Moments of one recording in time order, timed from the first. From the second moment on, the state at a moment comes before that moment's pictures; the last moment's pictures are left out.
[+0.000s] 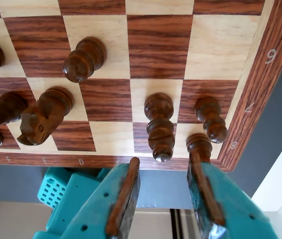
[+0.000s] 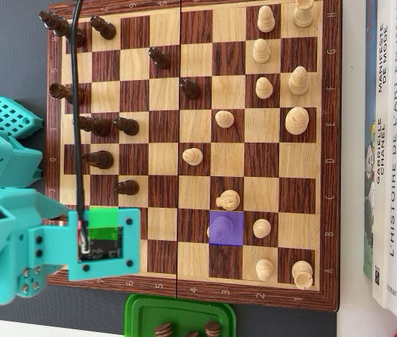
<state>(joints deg) 30.0 113.6 113.0 88.5 59.8</state>
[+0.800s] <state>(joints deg) 30.0 108.0 112.9 85.0 59.8</state>
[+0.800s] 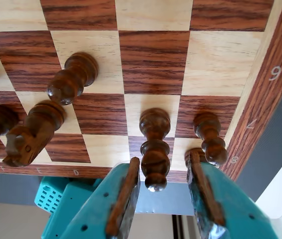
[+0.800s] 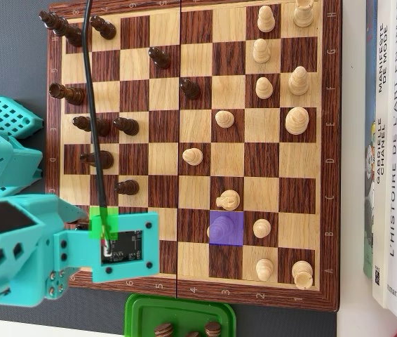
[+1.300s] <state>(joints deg) 30.0 102.6 112.9 84.8 59.8</state>
